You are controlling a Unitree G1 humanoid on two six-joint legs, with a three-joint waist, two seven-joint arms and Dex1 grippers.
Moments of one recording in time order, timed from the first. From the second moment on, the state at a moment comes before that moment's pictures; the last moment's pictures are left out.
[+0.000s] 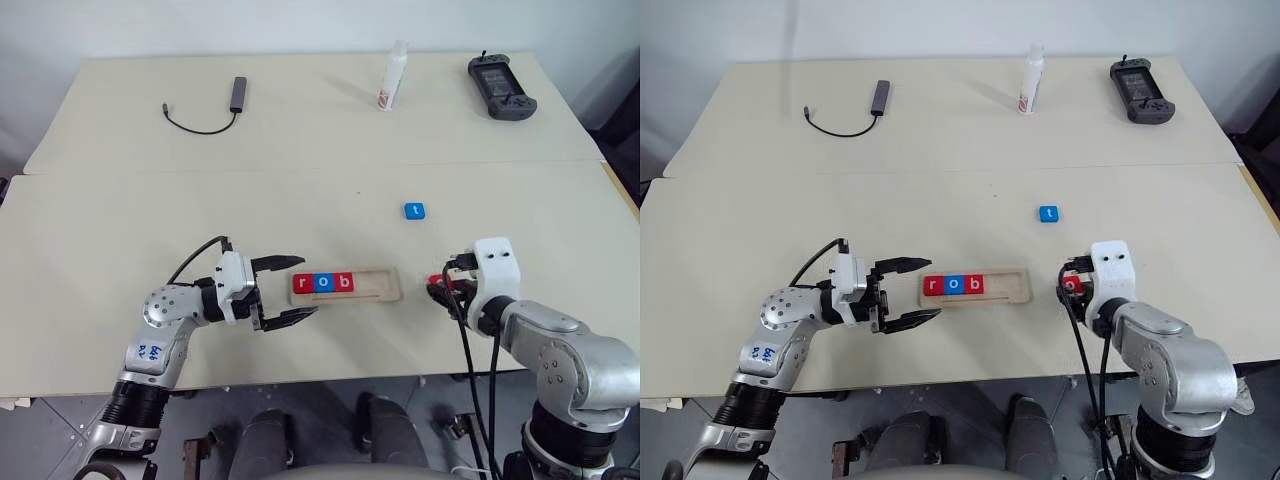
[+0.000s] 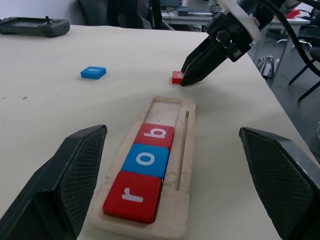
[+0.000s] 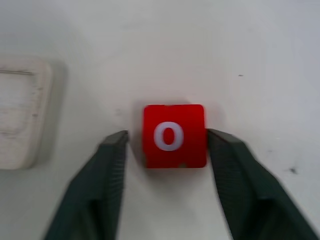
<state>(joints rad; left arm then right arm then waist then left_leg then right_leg) -0.24 0.46 -0.06 0.01 -0.39 -0.03 -1.06 -0.25 -0.32 -0.26 -0.73 0.28 1.58 0.28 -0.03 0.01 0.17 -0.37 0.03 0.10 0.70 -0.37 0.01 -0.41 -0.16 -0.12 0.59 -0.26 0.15</state>
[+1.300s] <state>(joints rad) -0.15 0.52 -0.02 -0.14 -0.40 0.04 -1.03 -0.58 -0.93 0.26 0.17 0.11 0.19 1.42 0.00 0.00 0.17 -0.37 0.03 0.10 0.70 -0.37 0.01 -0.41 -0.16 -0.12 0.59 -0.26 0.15</state>
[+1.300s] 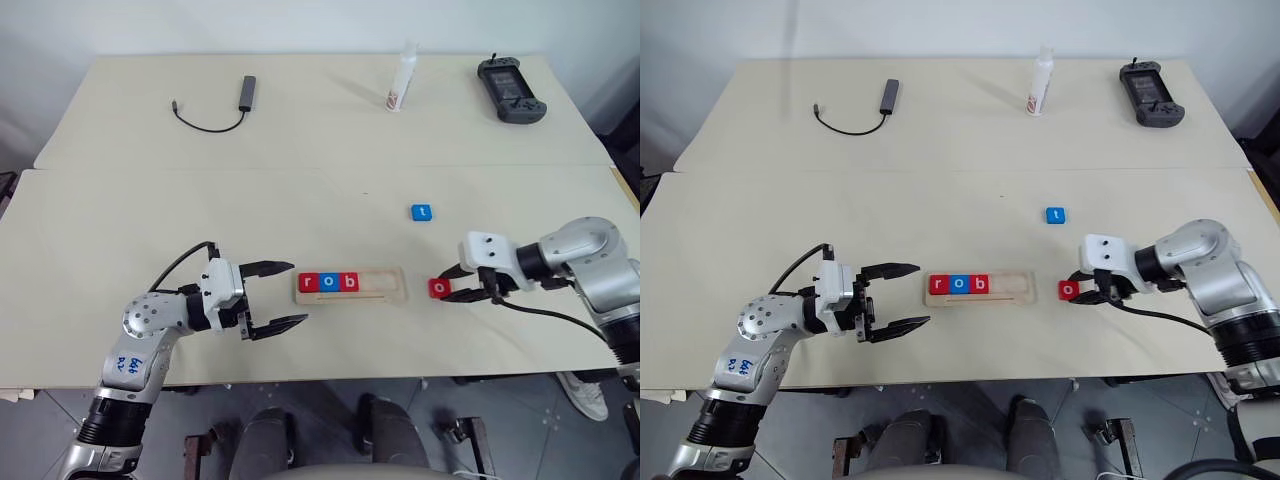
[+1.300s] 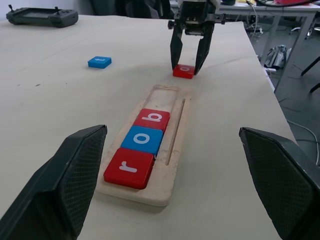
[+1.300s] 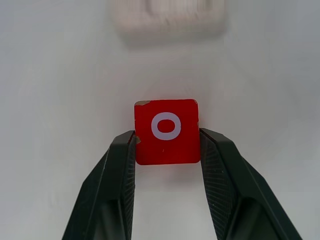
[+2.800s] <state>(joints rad) -0.13 0.52 -0.01 -0.15 -0.40 0.04 -0.98 -0.66 -0.77 0.29 0.02 0.10 0.52 1.21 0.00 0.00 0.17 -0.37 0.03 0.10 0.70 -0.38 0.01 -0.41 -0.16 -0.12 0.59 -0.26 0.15</state>
